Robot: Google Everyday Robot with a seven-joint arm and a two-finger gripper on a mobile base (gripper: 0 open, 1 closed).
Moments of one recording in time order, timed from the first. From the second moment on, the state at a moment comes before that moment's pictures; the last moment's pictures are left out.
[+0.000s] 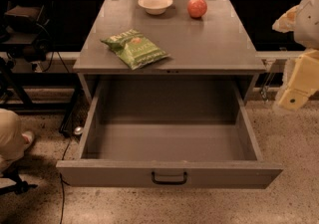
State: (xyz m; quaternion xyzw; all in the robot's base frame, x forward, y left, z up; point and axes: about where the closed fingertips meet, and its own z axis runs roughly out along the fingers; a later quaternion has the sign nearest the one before) arm 0.438 -0.213 0.990 -0.60 0.78 -0.05 0.18
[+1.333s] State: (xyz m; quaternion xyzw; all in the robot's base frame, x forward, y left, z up) arm 0.592 -0.102 0.982 -0.50 0.80 0.08 0.31
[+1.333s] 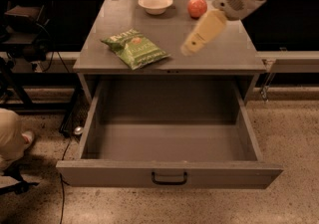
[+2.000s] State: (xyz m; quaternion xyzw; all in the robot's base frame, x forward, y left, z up) arm 0.637 -0.048 0.965 -0.46 0.82 0.12 0.32
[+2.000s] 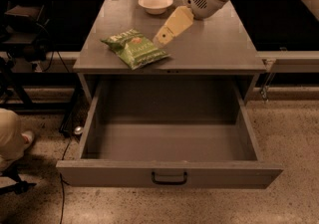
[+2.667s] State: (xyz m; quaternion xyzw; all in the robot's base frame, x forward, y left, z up) arm 0.673 -0.019 0.925 -0.43 0.83 0.14 0.33
